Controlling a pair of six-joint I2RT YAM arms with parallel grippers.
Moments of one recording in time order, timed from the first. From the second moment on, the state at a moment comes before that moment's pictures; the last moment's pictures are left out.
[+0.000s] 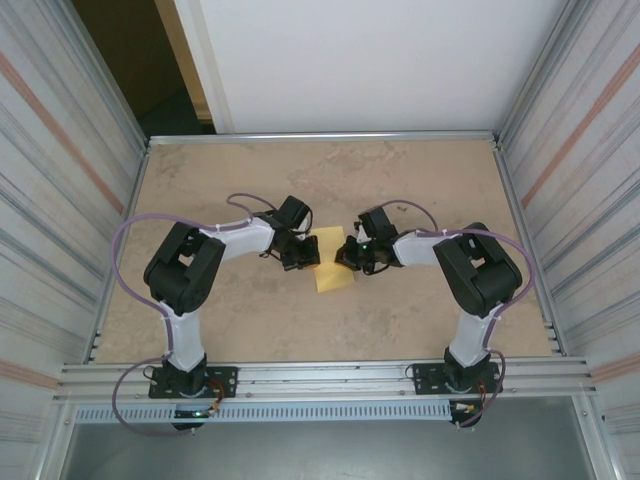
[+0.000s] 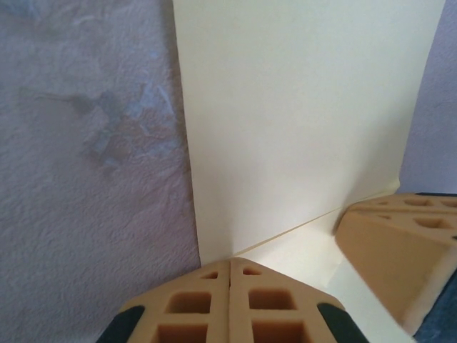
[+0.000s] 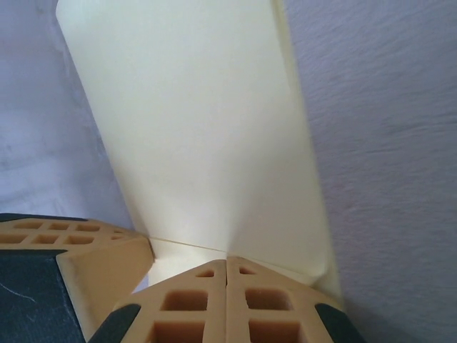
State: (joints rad) left arm -0.60 1.92 1.16 -0.44 0.35 -0.73; right arm 0.52 1.82 0.86 0.00 -0.44 0.88
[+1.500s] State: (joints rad) left arm -0.60 1.86 1.21 -0.49 0.36 -0.60; right arm 0.58 1.83 0.87 -0.02 -0.45 0.88
